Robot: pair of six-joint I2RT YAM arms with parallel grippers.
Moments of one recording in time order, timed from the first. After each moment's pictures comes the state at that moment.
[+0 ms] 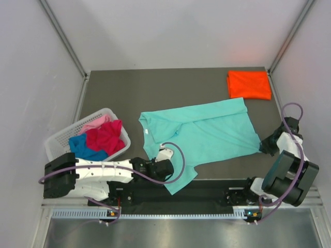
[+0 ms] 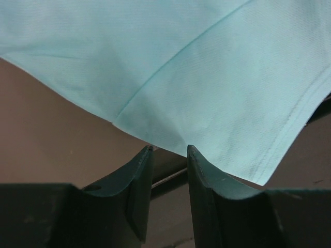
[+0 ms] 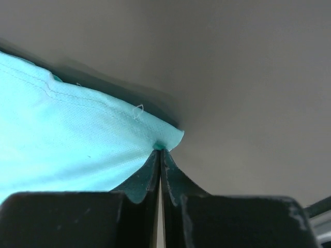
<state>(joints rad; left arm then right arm) -1.32 1.25 0.62 -0.51 -0.31 -0.77 -0.54 1.30 0.68 -0.59 -0.04 0.53</state>
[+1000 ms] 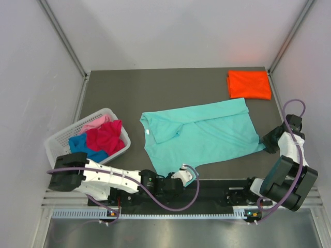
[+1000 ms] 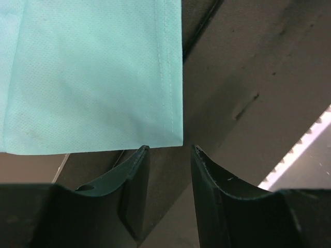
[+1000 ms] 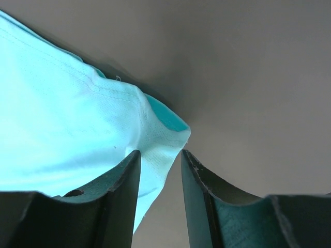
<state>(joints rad) -1.58 1.34 0.68 -0.41 -0.23 -0.55 -0.53 1.24 0.72 -0.62 -0.06 0.49</state>
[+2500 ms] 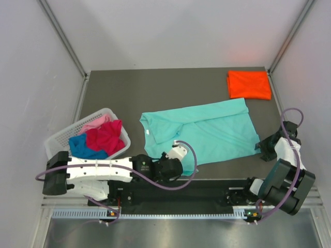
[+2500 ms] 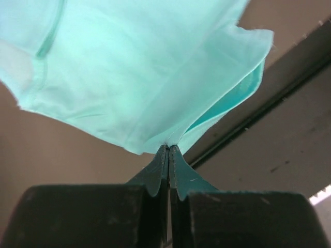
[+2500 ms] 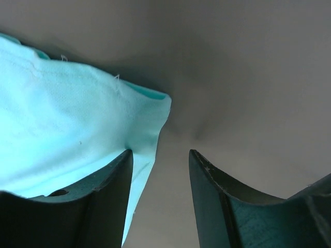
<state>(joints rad) -1.44 1.26 0.89 -0.65 -0.47 -0.58 -0.53 1.19 0.62 -0.63 -0.04 0.58</state>
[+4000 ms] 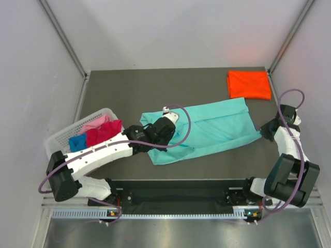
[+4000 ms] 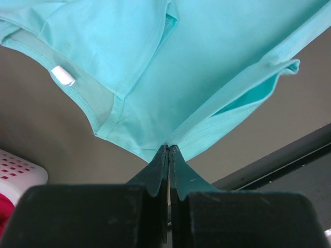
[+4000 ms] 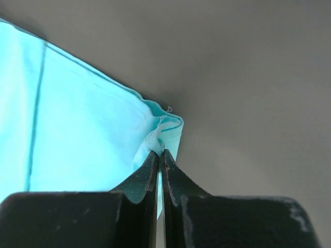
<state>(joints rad) -1.01 1.31 1.10 -0.72 -0.29 -0.40 -0.40 1.27 0.77 -0.48 0.05 0.63</state>
